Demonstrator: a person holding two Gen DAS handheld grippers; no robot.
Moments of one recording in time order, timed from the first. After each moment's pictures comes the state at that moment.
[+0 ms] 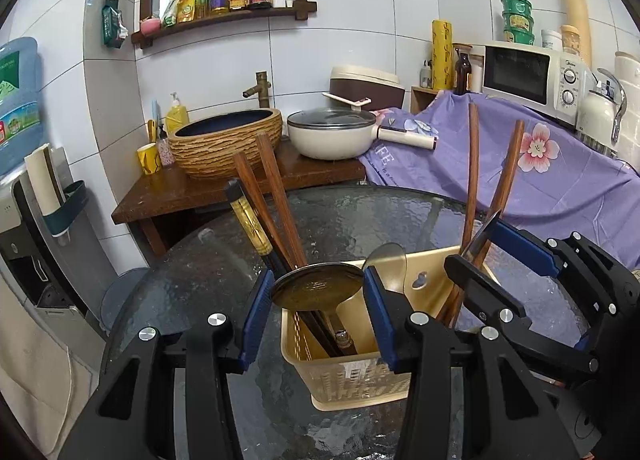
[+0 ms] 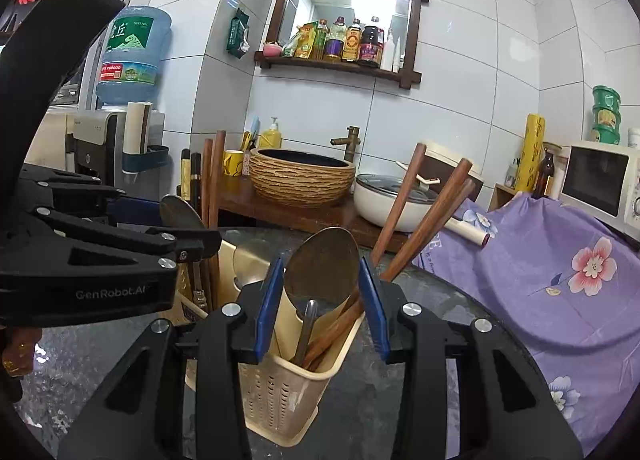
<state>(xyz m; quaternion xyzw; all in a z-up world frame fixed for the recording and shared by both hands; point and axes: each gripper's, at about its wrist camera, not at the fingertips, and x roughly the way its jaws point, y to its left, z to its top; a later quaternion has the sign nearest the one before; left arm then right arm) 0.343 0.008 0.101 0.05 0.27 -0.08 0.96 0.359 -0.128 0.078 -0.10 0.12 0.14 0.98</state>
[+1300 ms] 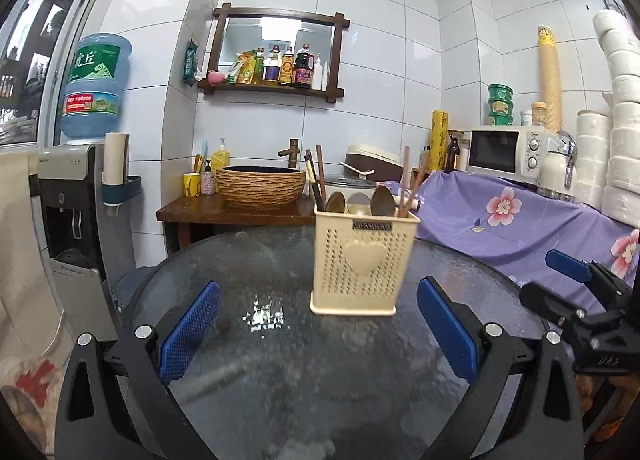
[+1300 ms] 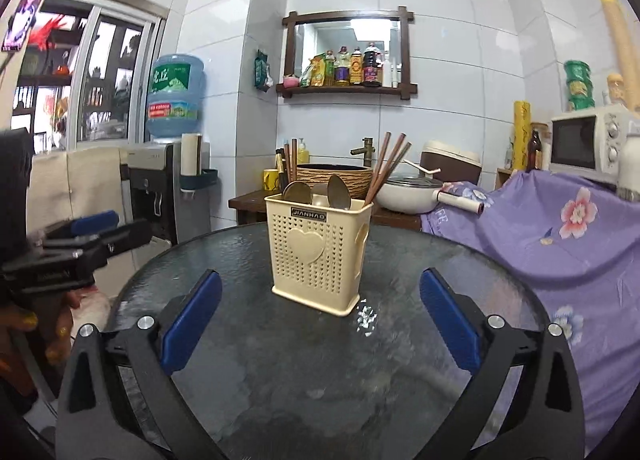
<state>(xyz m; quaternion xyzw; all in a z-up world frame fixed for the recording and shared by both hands) 0.092 0.039 0.049 -0.03 0.11 -0.05 0.99 0.129 -0.197 0.044 -0.02 0.08 0.19 0.98</state>
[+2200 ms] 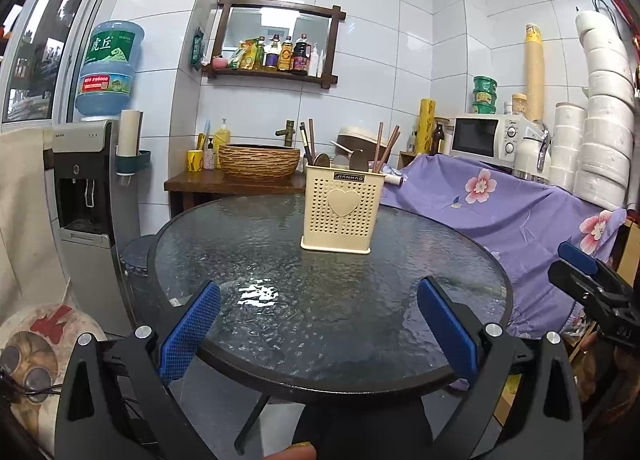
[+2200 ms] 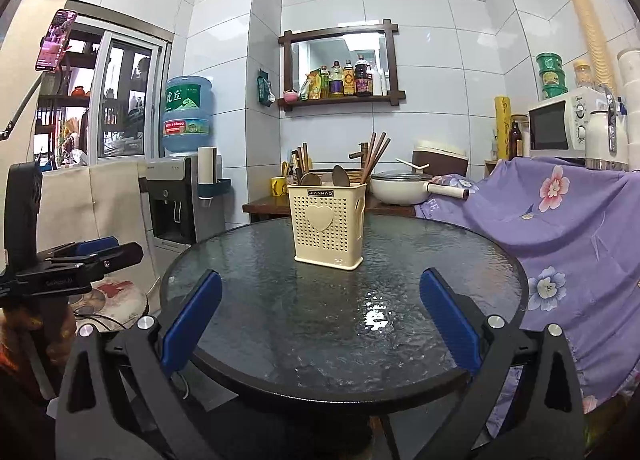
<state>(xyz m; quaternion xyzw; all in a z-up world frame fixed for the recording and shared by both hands) -0.011 0.044 0.026 -0.04 0.13 -0.07 0.99 -0.002 -0.237 0.017 0.01 0.07 0.19 0.98</state>
